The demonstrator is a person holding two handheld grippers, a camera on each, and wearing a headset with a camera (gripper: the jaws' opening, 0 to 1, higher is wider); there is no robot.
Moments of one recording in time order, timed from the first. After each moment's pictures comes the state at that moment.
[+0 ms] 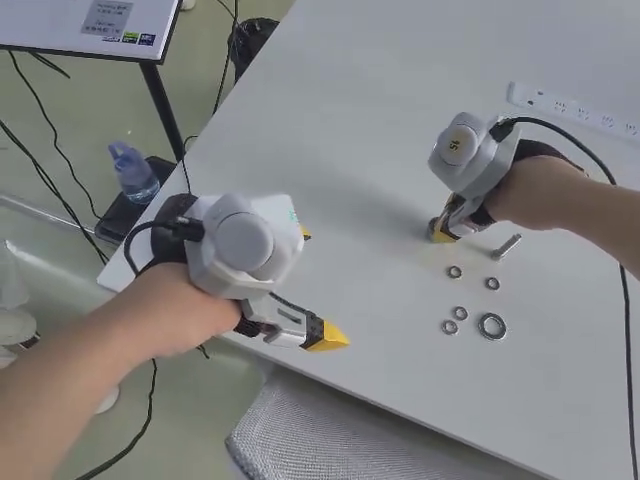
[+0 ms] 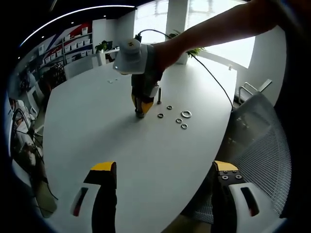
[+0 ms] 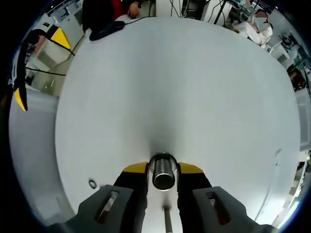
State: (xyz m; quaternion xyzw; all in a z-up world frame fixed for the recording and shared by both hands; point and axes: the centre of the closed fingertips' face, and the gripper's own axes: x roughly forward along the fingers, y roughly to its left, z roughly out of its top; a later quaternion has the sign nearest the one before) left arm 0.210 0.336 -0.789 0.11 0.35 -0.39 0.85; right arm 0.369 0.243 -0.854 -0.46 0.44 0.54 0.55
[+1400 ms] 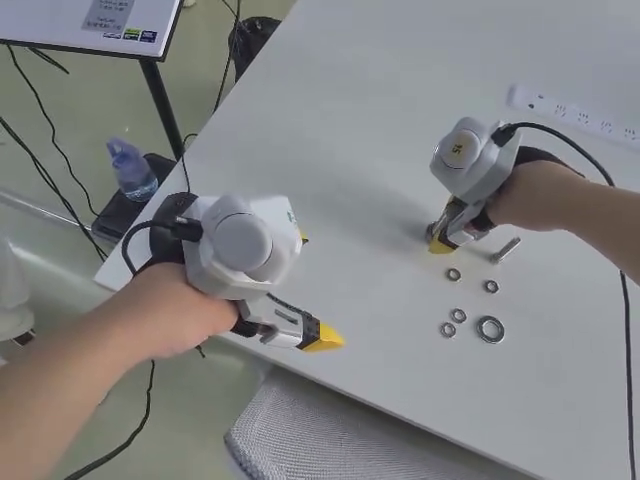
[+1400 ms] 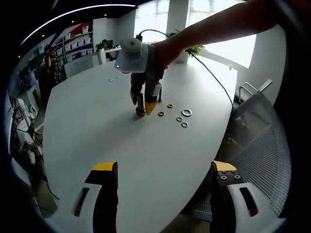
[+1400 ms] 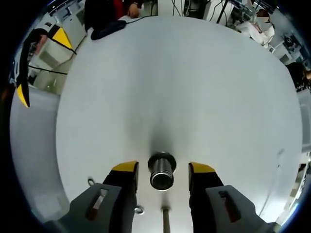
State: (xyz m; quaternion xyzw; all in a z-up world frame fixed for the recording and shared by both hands) left arm 0.209 0.339 -0.791 0.11 0.35 -0.39 0.85; right arm 0.388 0.241 -0.869 -0.45 0.45 0.55 0.54
